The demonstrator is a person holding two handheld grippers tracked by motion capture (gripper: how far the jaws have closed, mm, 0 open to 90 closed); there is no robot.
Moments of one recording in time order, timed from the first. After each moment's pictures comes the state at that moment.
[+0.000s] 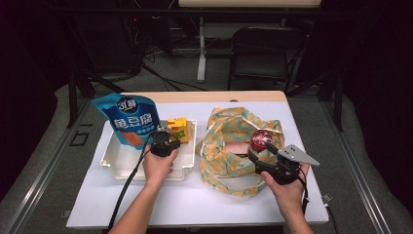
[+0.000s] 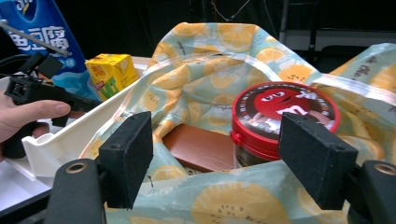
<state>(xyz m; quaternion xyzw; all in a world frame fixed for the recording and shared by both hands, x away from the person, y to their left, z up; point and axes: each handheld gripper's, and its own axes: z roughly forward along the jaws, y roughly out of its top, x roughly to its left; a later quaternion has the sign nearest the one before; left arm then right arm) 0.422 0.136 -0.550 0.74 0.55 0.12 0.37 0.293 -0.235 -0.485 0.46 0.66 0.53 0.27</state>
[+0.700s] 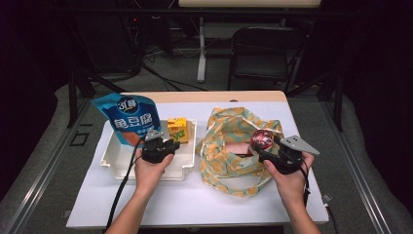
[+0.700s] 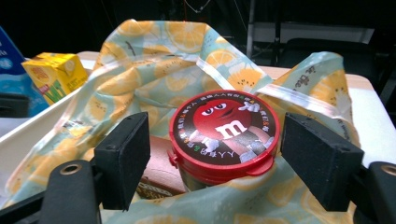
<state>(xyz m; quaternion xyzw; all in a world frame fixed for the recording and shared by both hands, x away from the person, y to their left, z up) 0.380 0.157 -0.523 0.73 0.47 0.15 0.47 0.322 -0.244 -0.482 0.49 0.66 0.49 0.30</state>
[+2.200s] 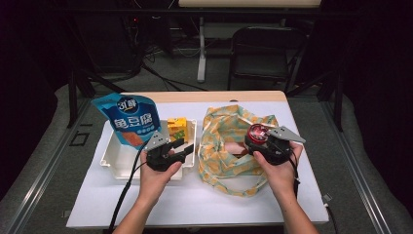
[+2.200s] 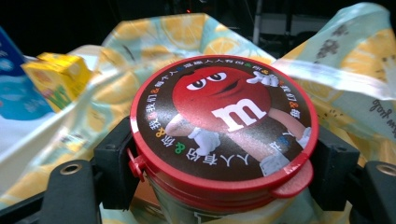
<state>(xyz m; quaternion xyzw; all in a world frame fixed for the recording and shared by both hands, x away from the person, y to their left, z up) 0.341 0.124 -0.489 0.72 0.38 0.15 0.55 0.341 -0.217 -0.468 0.49 0.67 0.48 0.29</state>
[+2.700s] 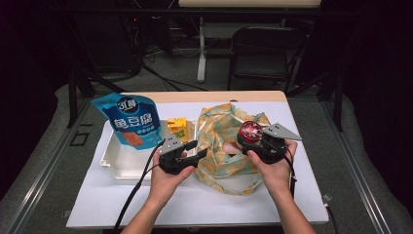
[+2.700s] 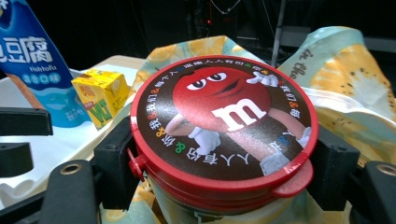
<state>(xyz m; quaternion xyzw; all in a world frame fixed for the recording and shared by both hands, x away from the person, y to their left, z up) 0.333 0.092 -0.487 0.75 0.34 0.13 0.55 0.338 -0.200 -0.454 0.46 0.68 0.49 0.27</state>
